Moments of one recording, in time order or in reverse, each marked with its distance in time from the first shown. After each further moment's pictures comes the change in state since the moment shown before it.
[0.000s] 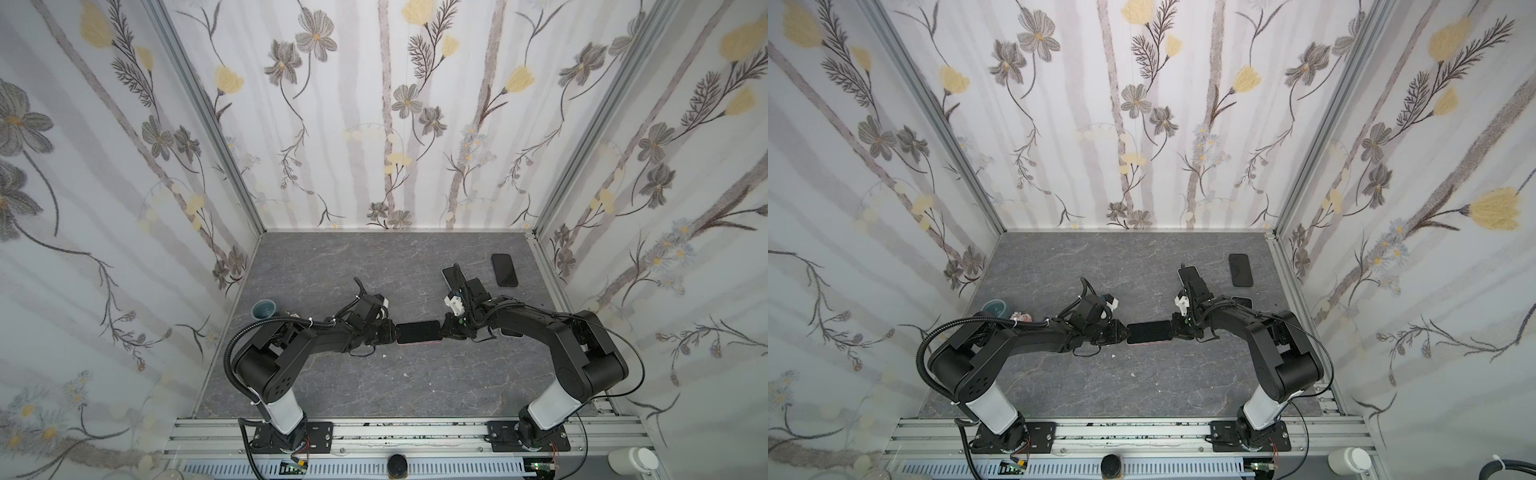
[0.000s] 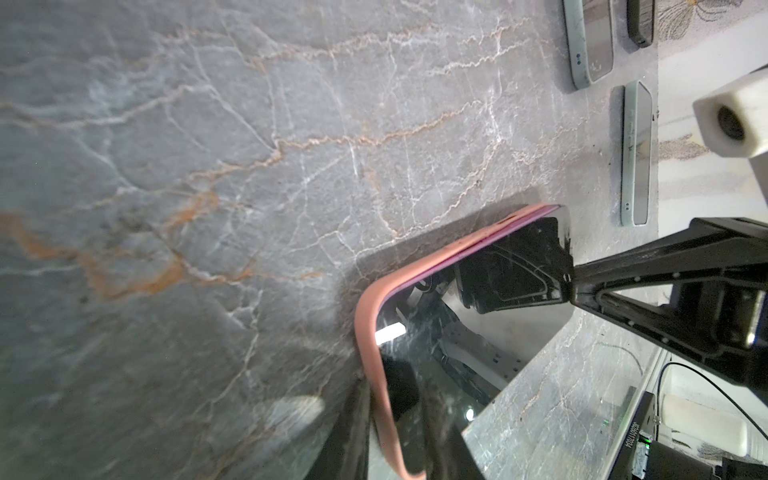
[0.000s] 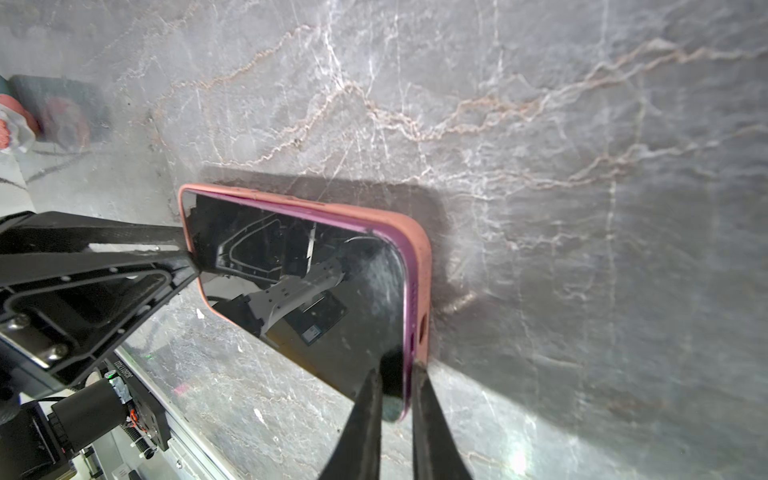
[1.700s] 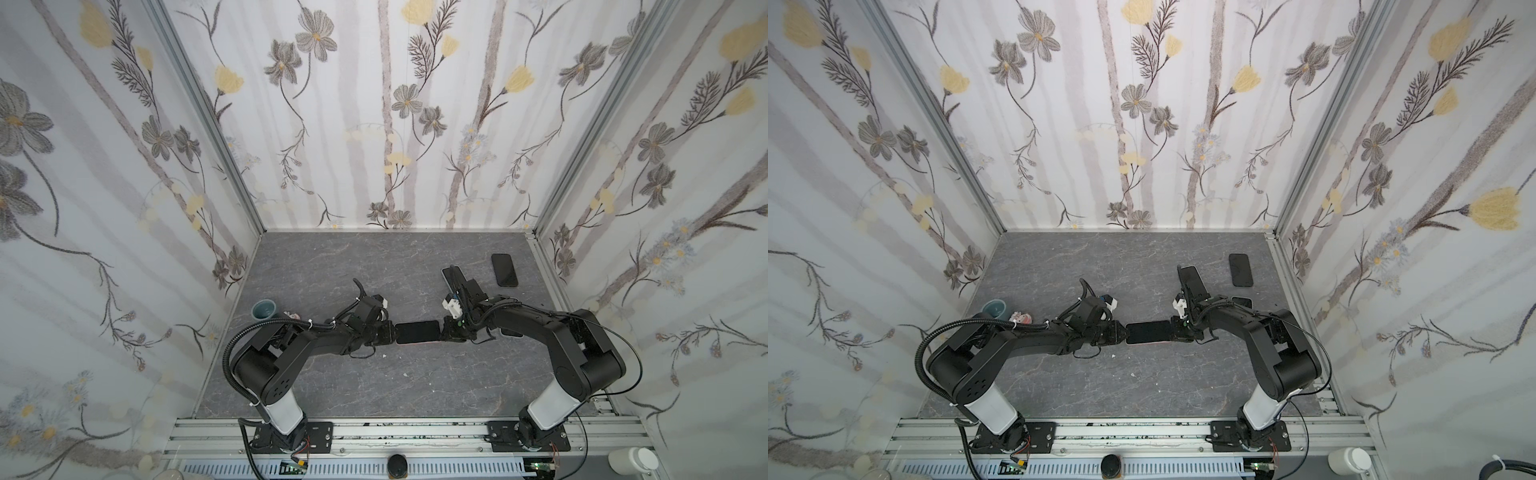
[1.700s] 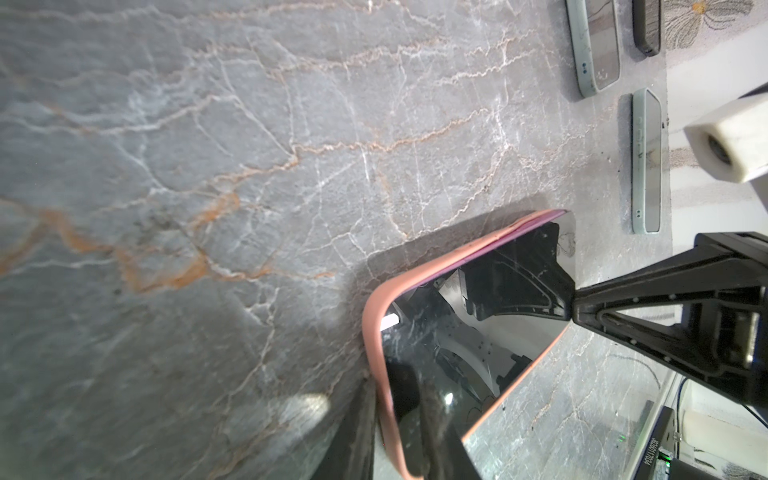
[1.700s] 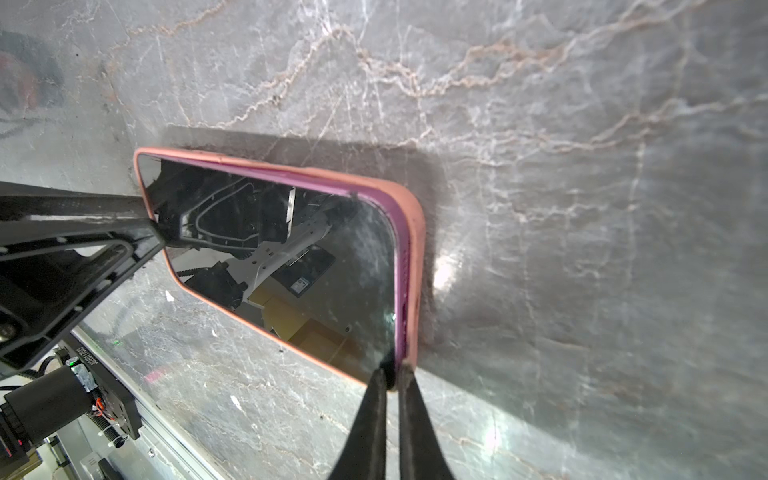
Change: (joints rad) left arm -0.009 -0.010 -0.021 0.016 -0.055 0.001; right arm 0.019 0.040 0.005 -0.060 0.042 -0.055
